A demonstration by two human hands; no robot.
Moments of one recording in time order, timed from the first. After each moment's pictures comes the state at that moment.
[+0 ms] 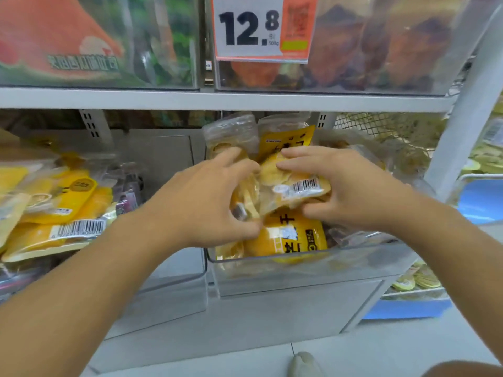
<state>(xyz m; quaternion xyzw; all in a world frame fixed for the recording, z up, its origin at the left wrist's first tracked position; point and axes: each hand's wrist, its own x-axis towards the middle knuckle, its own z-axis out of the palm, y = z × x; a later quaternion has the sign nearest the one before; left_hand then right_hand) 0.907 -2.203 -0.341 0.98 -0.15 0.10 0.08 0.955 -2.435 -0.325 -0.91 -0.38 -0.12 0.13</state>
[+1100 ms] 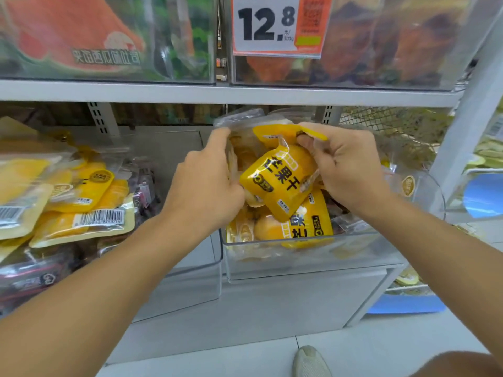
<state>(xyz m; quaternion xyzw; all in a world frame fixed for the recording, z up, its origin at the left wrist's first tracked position) 0.905 -2.200 -0.356 0.93 0.01 0.23 0.28 0.971 -2.408 -0.349 -0.82 -0.31 -0.32 0.36</state>
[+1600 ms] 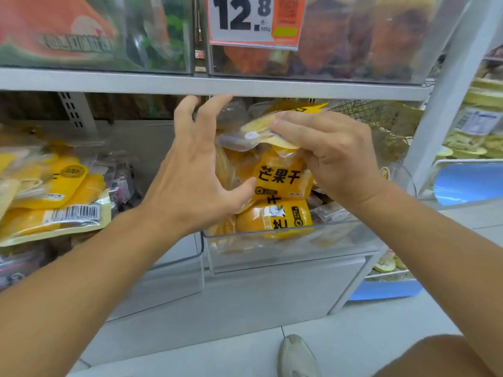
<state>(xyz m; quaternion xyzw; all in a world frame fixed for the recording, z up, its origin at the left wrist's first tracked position) 0.898 -2.203 -0.358 0.89 -0.16 0.30 0.31 0.967 -2.423 -0.342 -0.74 -0.41 -0.52 0.11</state>
